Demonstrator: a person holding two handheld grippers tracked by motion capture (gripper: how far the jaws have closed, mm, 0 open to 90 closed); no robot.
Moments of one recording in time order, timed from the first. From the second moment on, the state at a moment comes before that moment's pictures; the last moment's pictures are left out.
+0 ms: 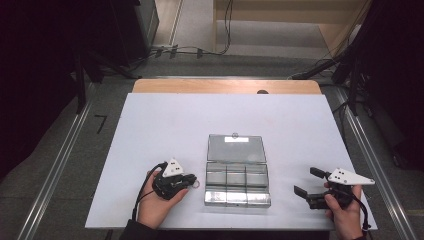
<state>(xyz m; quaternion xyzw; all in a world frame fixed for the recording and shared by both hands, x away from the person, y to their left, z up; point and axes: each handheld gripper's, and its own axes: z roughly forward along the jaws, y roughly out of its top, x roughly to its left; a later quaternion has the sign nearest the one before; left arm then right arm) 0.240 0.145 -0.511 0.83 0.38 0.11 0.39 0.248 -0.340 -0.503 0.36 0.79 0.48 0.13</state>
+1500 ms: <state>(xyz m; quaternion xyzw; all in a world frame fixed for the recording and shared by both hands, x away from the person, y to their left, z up) 0.240 0.145 -0.511 0.83 0.37 0.11 0.40 0.250 -0.336 -0.505 0.37 0.79 0.47 0.14</state>
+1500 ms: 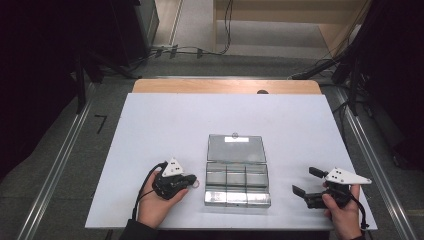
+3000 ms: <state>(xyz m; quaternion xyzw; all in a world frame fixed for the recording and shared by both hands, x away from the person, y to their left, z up) 0.237 0.149 -0.501 0.82 0.36 0.11 0.43 0.250 -0.335 -0.506 0.37 0.79 0.47 0.14</state>
